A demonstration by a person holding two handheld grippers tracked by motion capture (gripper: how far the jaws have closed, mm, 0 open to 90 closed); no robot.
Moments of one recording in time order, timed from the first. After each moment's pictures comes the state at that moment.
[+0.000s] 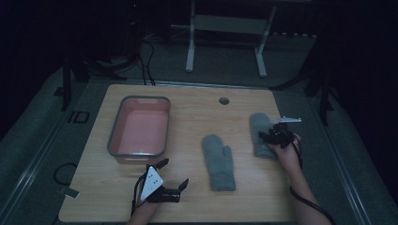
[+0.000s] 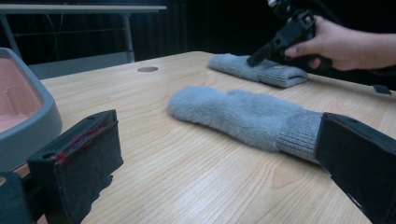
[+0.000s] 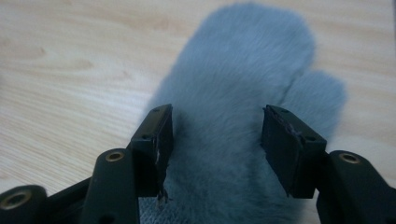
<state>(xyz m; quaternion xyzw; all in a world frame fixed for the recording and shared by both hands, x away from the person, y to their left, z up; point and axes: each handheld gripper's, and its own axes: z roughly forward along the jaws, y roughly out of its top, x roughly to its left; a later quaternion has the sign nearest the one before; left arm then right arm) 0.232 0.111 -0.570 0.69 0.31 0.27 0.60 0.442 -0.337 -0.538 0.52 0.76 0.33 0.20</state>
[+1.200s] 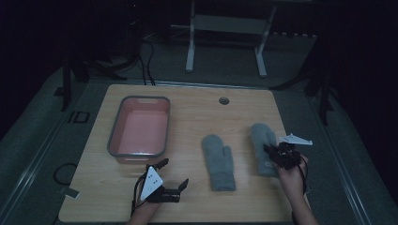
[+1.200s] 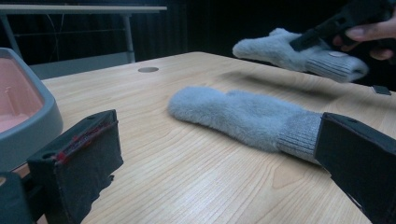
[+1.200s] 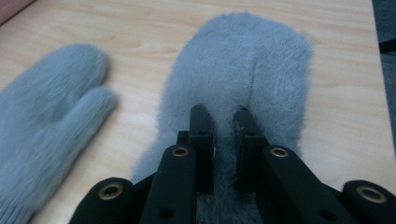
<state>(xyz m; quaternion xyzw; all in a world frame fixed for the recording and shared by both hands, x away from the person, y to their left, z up) 0.231 0.111 -0.570 0.69 0.31 0.27 0.60 0.331 -0.314 -0.498 0.51 0.75 0.37 0.23</state>
